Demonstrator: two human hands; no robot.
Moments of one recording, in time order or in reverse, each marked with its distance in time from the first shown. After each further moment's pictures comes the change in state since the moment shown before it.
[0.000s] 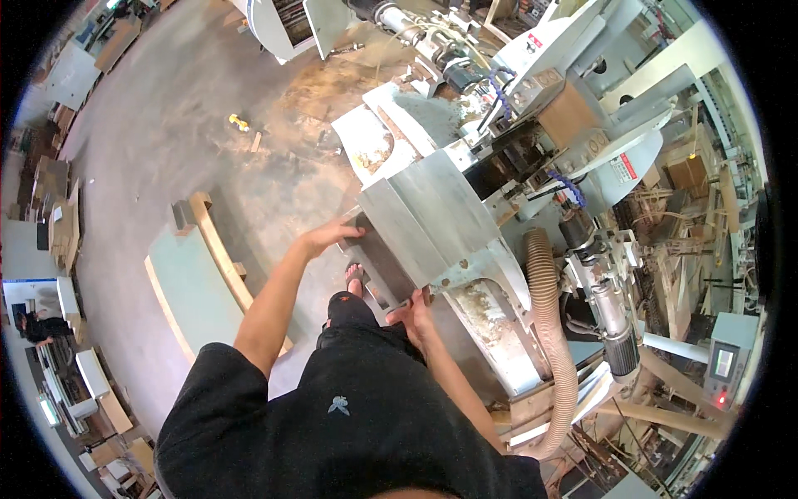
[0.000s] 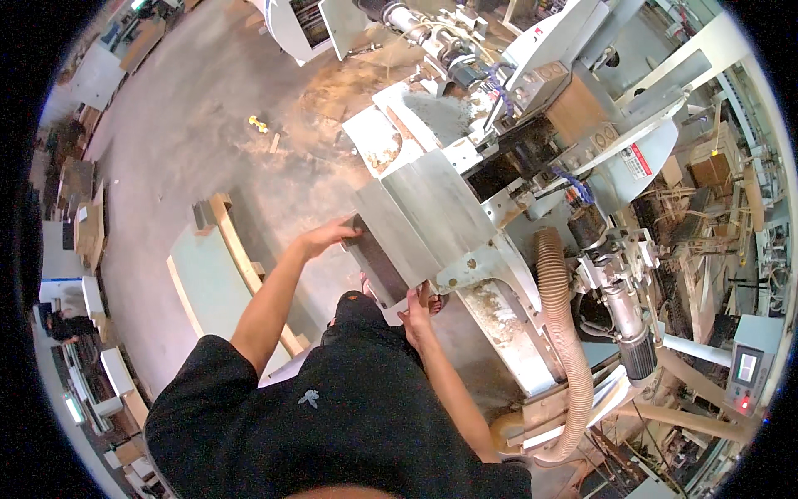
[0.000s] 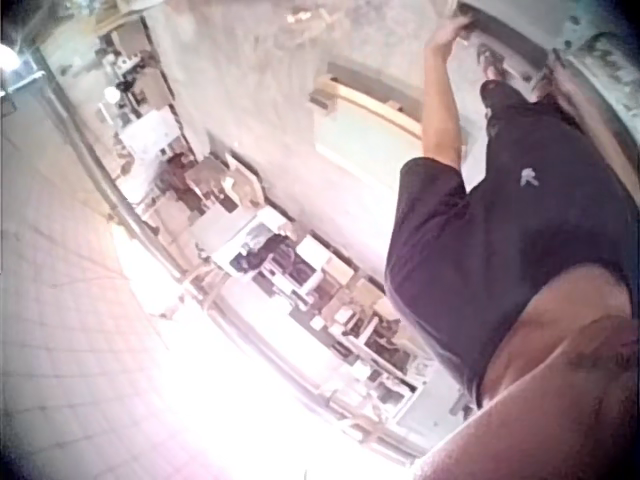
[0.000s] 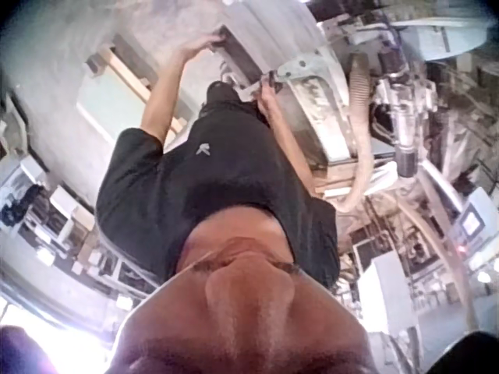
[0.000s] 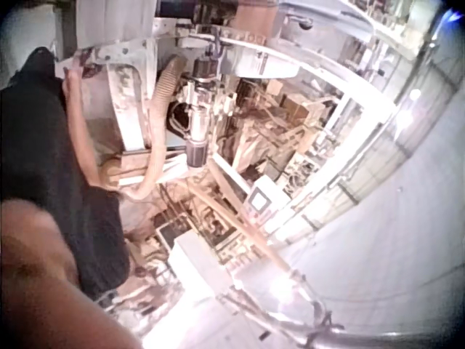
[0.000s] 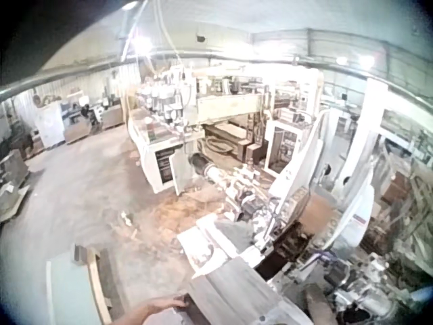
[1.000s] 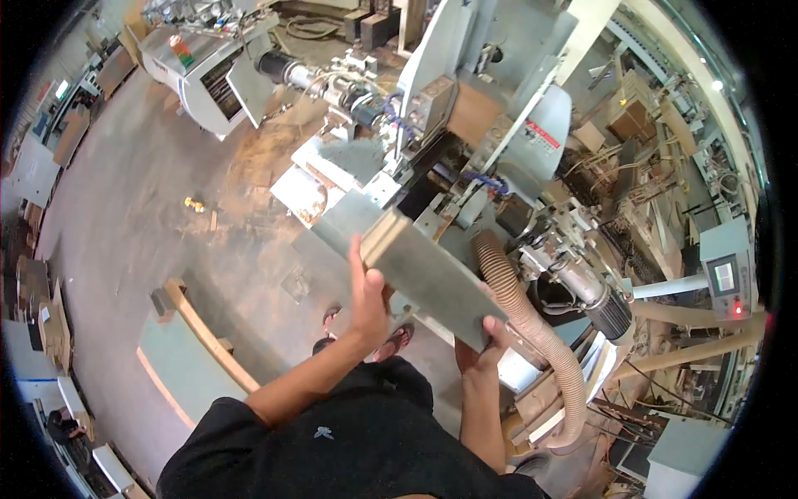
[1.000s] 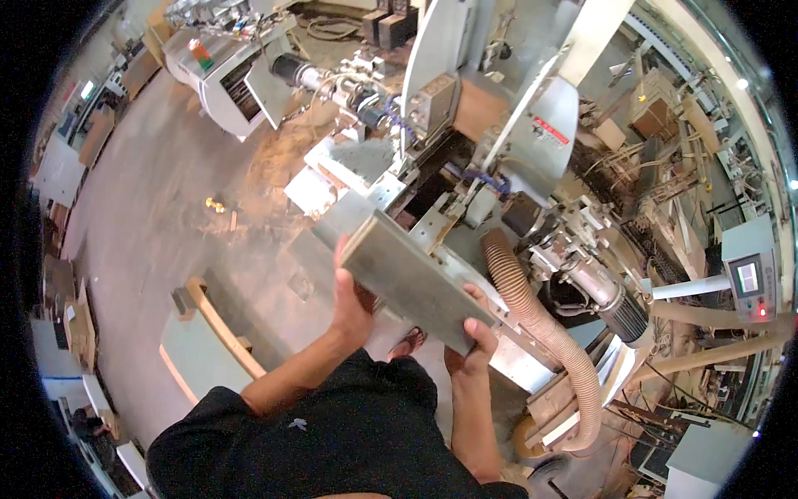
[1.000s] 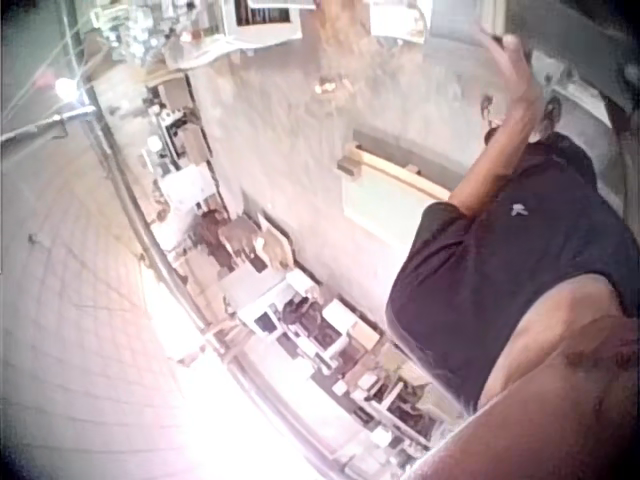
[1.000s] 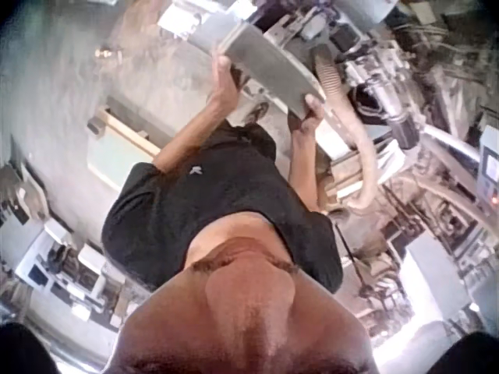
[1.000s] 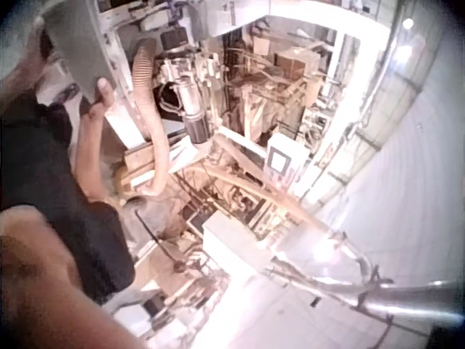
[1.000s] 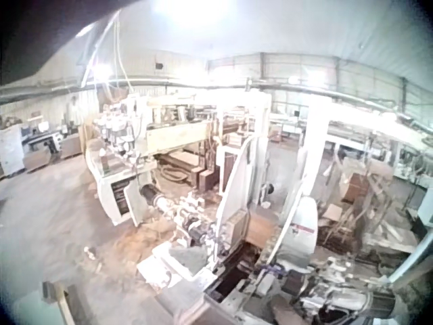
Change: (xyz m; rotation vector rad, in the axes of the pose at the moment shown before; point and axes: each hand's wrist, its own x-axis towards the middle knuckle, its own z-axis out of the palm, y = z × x) left_hand -0.047 0.140 0.246 -0.247 0.525 0.876; right_hand -0.188 -0.242 0.022 0.450 -0.036 -0.697
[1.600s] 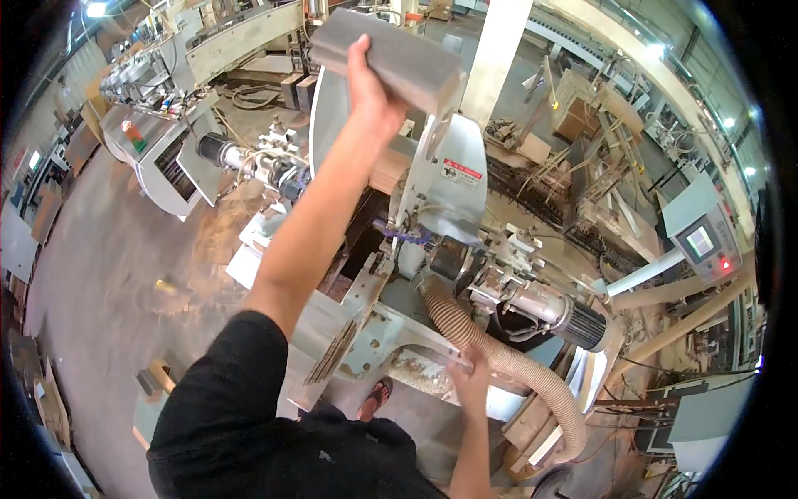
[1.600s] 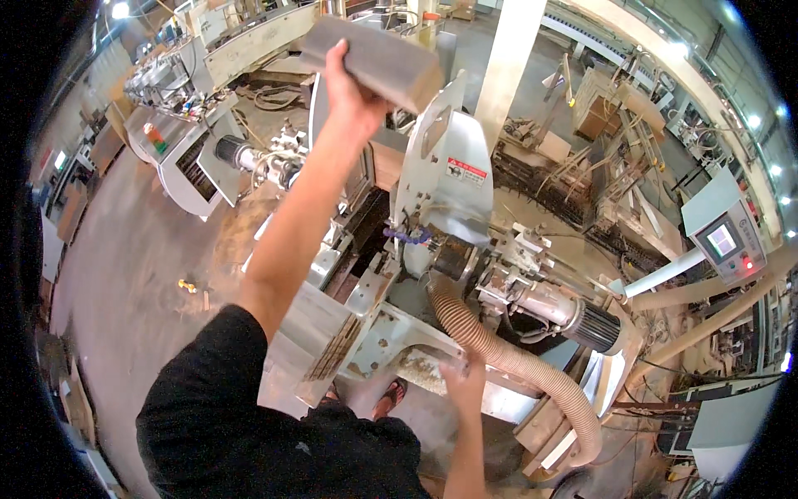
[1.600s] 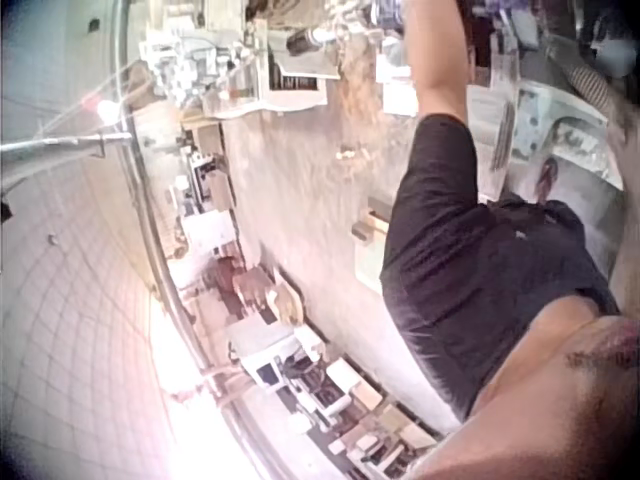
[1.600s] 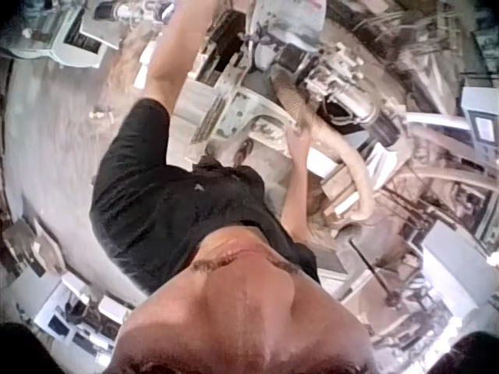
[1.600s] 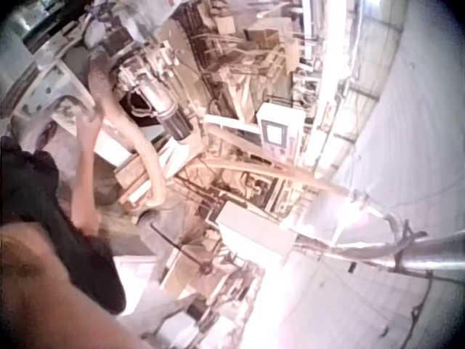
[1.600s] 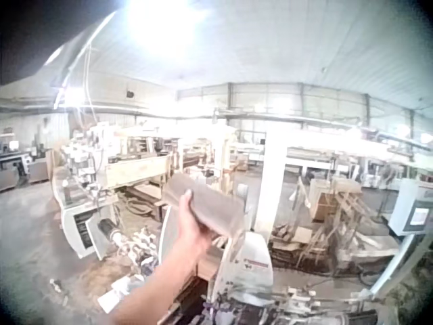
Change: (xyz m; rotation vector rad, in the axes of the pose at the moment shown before) left_hand 0.287 0.121 0.253 -0.759 -0.439 -0.098; right_hand 0.008 -0.040 -0.153 -1.081 0.415 -0.164
